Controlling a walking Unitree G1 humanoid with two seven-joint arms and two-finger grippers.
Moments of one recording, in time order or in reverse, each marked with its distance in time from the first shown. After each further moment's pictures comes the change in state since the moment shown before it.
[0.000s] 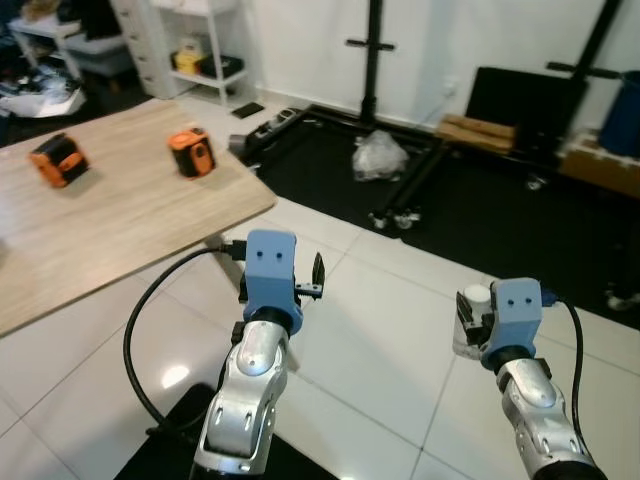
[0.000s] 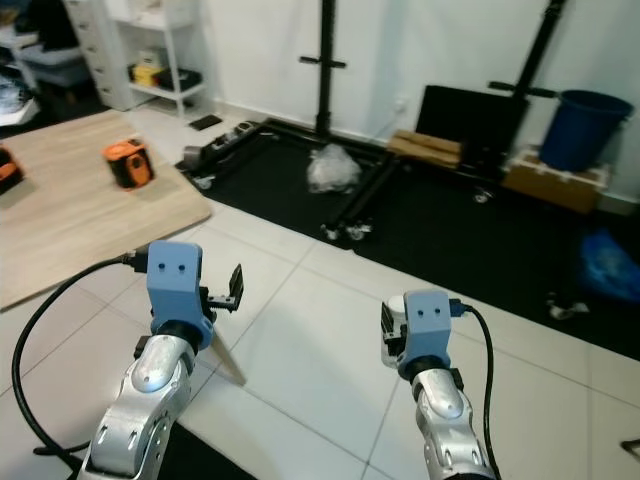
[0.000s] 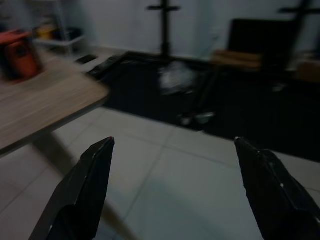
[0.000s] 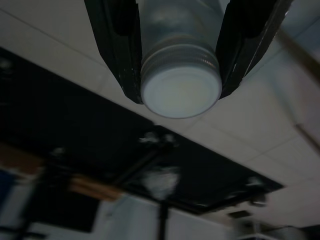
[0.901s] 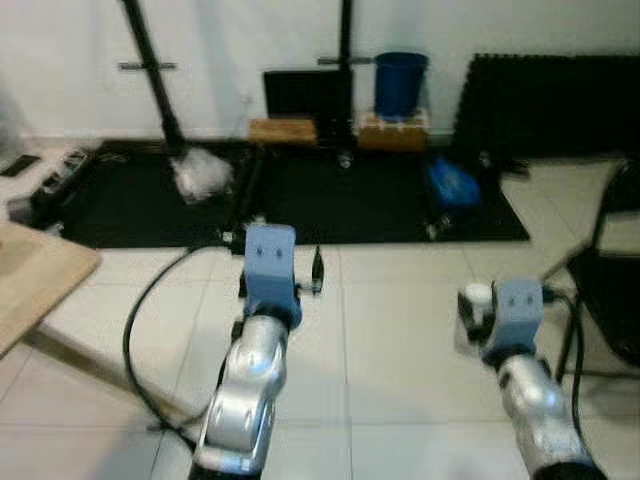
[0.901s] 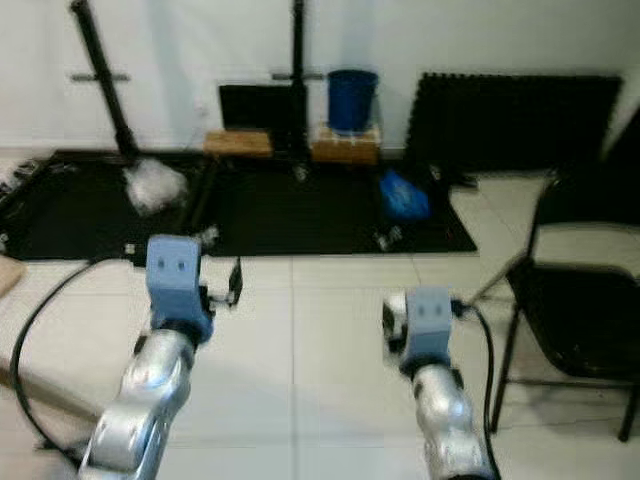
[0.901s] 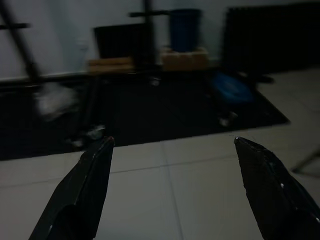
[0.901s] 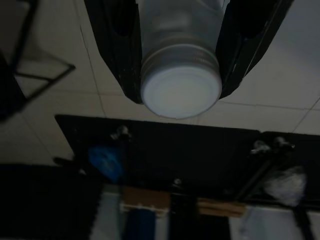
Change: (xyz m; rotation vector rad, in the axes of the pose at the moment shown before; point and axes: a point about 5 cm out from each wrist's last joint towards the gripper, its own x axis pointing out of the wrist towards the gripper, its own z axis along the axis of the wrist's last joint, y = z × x) left arm 0.002 0.001 -0.001 0.005 0.000 0.001; right arm -0.002 0.002 -0.004 0.003 0.016 0.007
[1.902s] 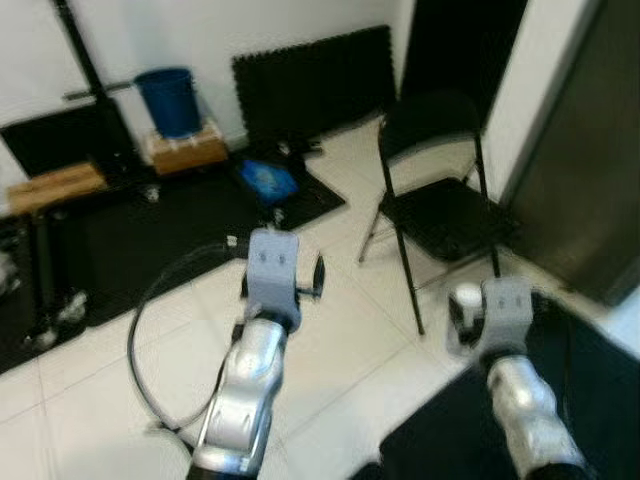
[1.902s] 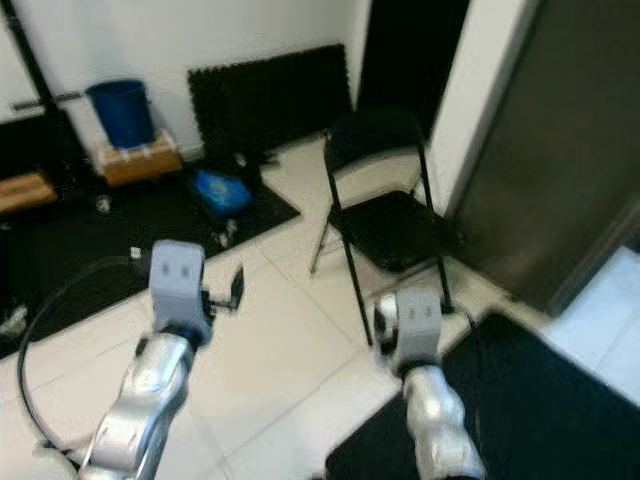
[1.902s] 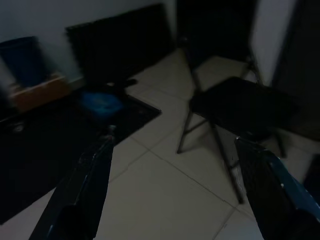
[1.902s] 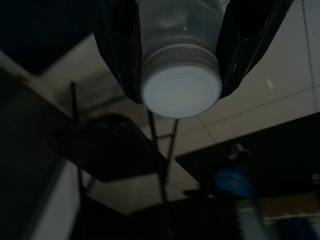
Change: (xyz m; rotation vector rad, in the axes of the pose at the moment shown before) left arm 0.002 0.005 -0.005 0.051 -0.026 -0.042; right arm 0.003 0.013 -0.005 0.018 0.021 0.012
